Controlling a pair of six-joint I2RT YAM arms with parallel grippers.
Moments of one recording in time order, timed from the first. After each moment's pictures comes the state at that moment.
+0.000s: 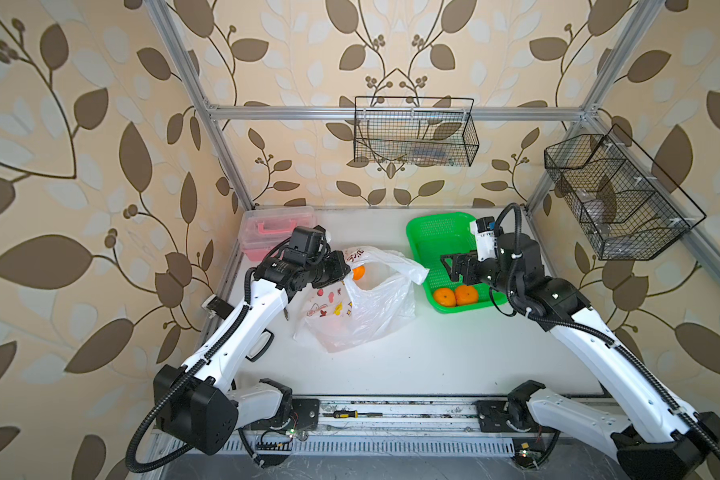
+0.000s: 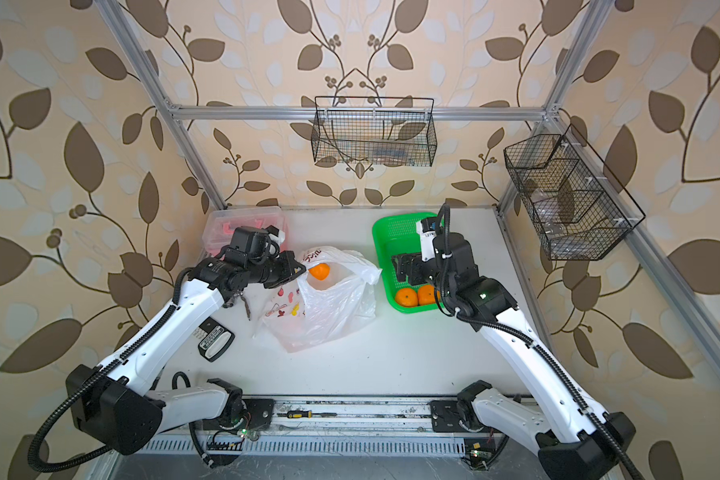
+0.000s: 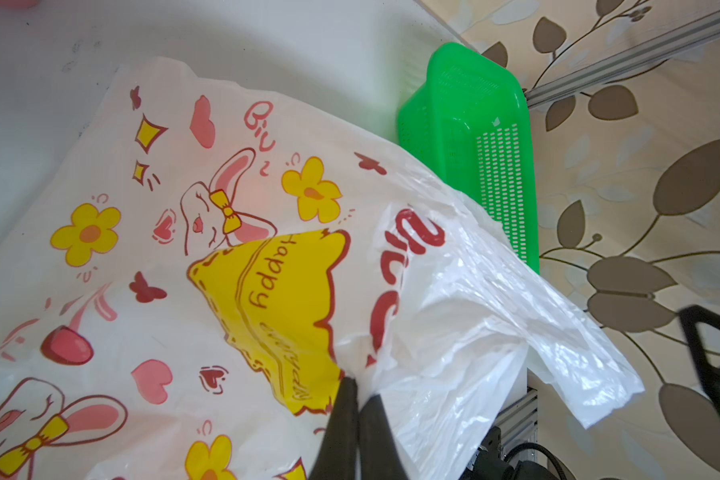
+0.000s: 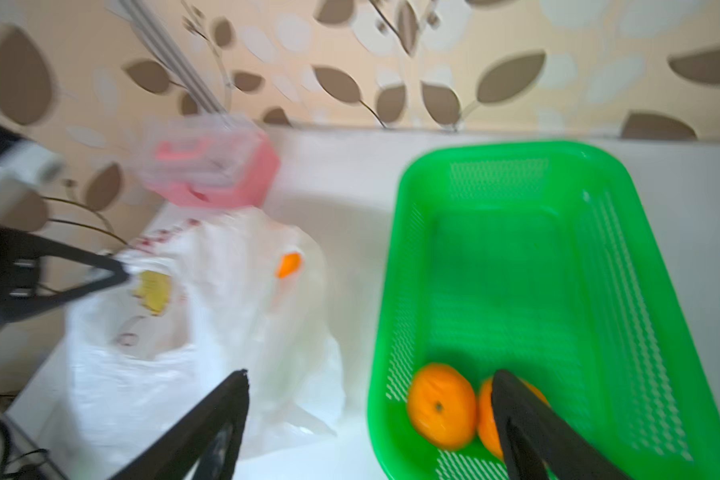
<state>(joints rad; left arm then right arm) -0.32 1.23 1.13 -0.68 0.34 -0.68 0.37 1.07 1.10 -0.65 0.02 0.27</state>
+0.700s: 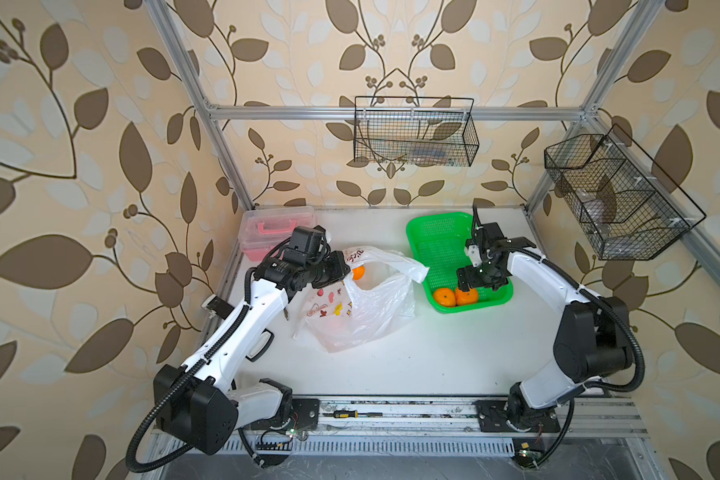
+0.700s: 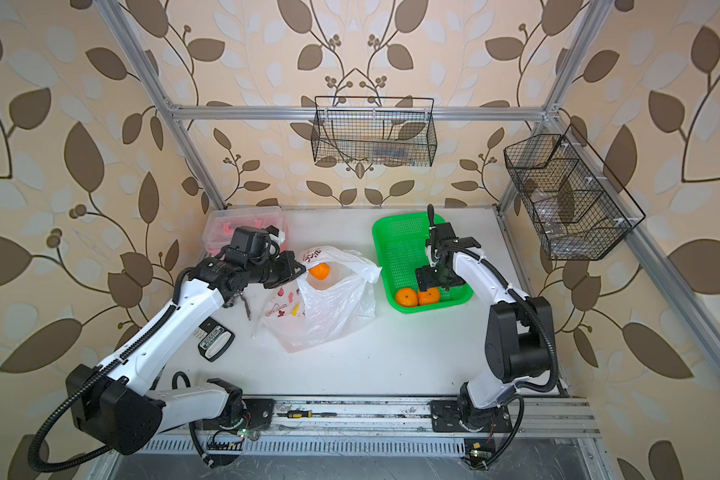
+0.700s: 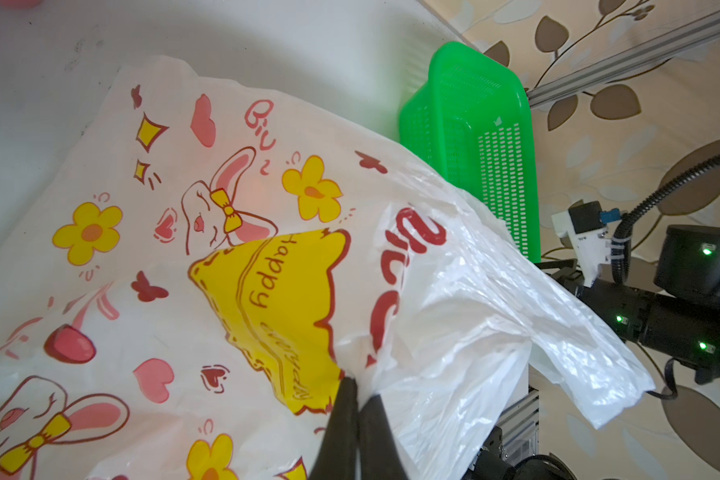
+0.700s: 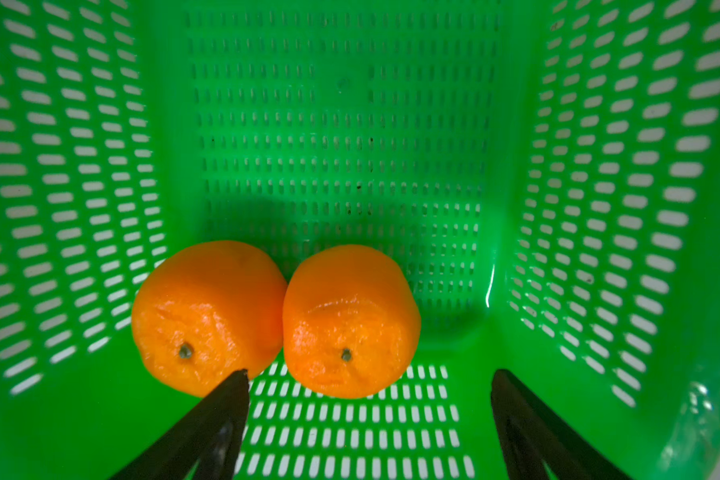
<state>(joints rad) -0.32 1.23 1.13 -0.69 0.33 -0.68 0.15 1.65 1.26 -0.94 0.04 0.02</state>
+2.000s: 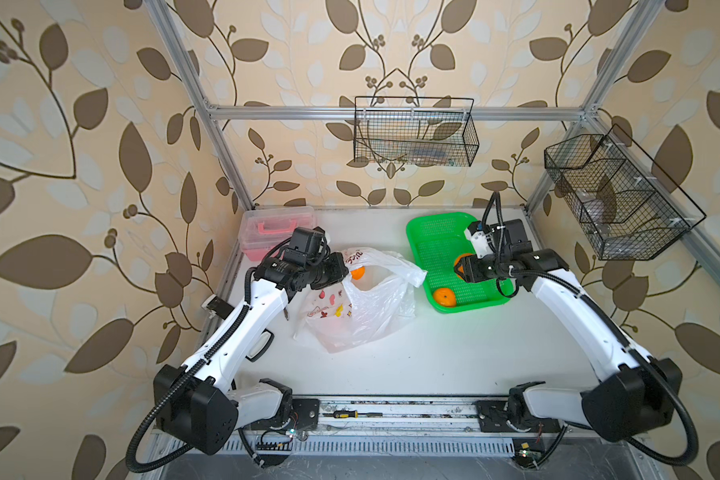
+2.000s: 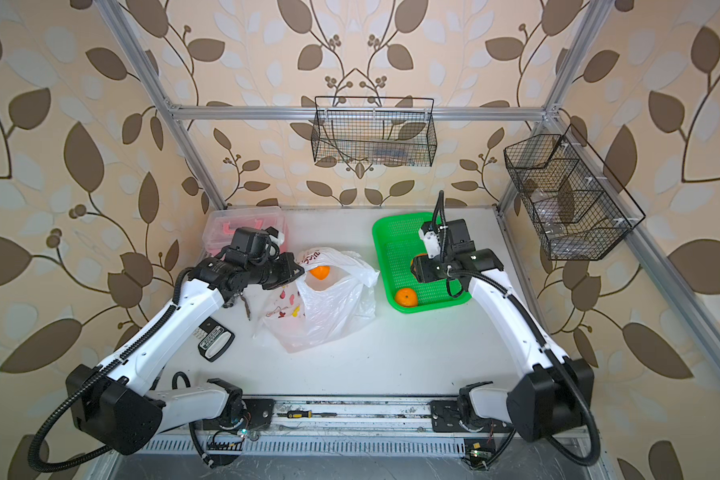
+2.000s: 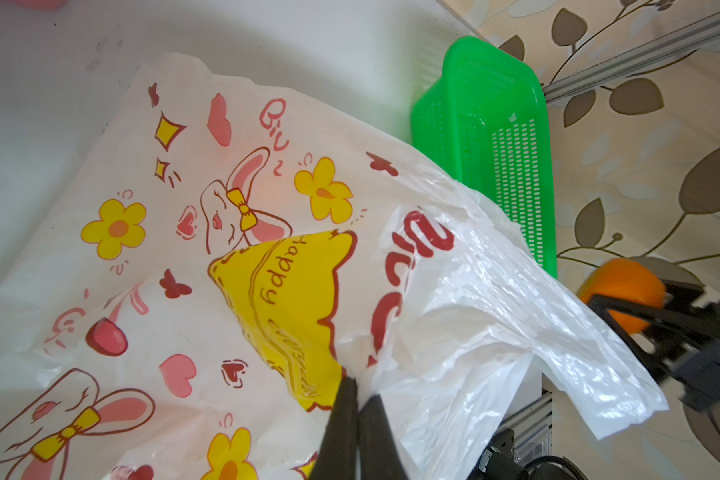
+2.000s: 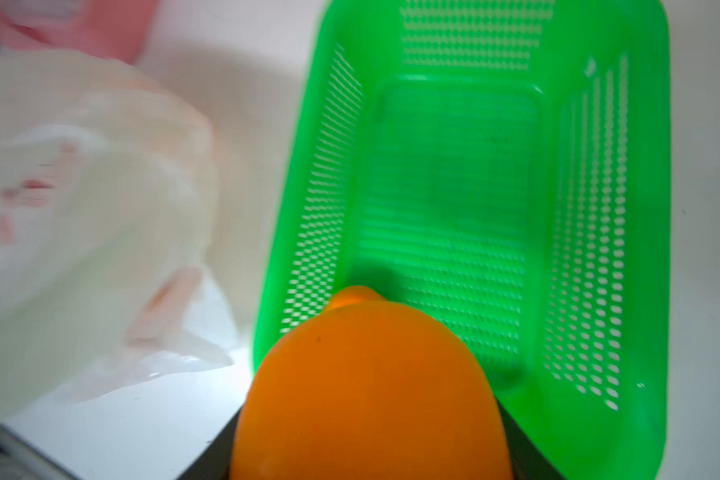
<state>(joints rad) -0.32 1.23 1.13 -0.71 0.31 -0.67 0.27 1.25 1.20 -0.78 -0.17 0.06</state>
